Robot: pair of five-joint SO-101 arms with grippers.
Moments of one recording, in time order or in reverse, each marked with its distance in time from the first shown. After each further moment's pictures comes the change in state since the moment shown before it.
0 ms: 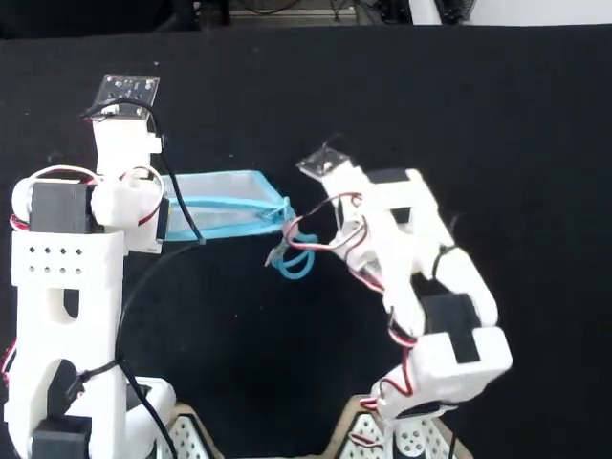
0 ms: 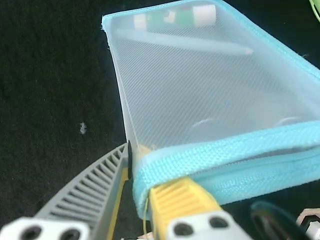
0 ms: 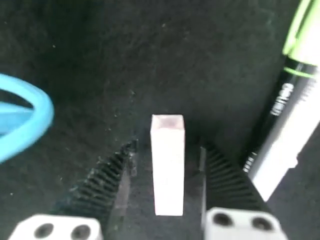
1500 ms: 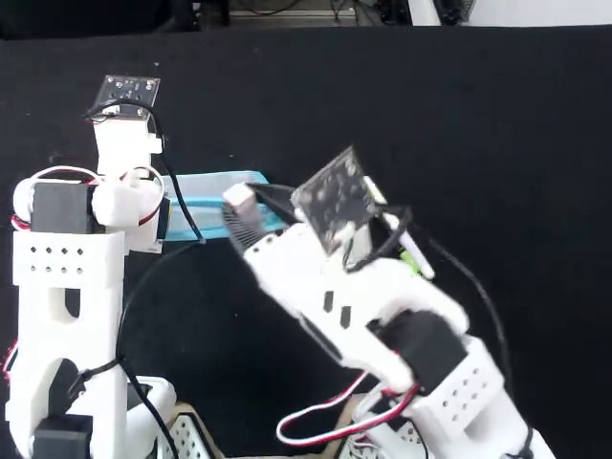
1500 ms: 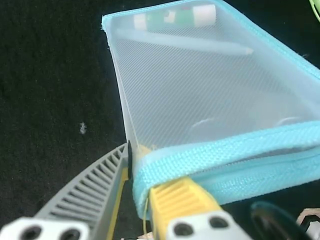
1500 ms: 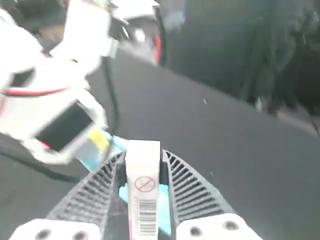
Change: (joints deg) left arm 0.0 0.0 0.0 0.0 0.0; right arm -34.9 -69.9 13.6 -20.7 -32.1
